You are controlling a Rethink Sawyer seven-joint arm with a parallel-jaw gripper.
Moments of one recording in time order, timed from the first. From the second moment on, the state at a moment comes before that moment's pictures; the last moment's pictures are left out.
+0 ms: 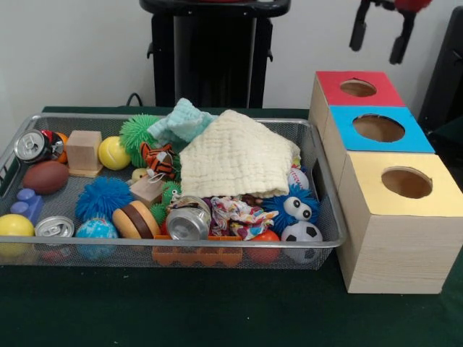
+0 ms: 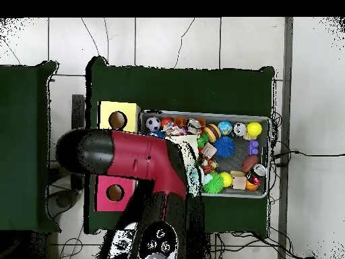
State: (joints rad) arm 0.15 -0.78 -0.26 1.54 0.22 0.89 2.30
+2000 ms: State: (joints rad) arm -0.44 -0.50 0.02 1.75 -0.45 0.32 2.21
